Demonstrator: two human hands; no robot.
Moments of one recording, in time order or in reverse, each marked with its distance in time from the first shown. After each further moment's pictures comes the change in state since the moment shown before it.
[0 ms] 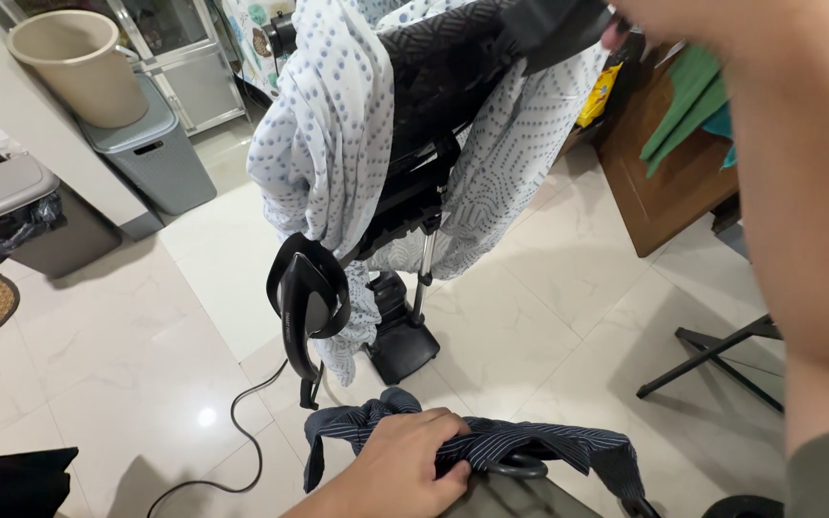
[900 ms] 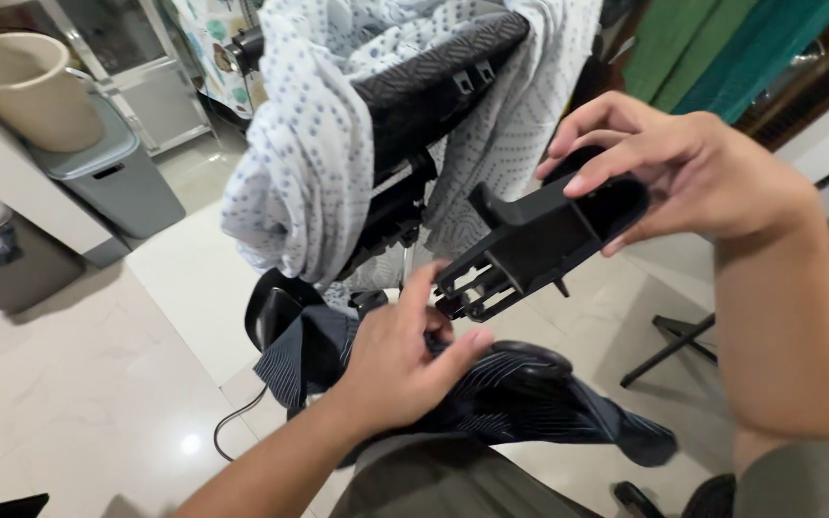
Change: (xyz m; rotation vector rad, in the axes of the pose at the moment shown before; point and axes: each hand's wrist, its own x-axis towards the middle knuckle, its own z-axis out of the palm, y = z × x) left_hand 0.087 0.055 -0.085 -0.009 0.435 0.159; right_hand -0.134 -0.034 -0.030 0.912 -0.421 -0.597
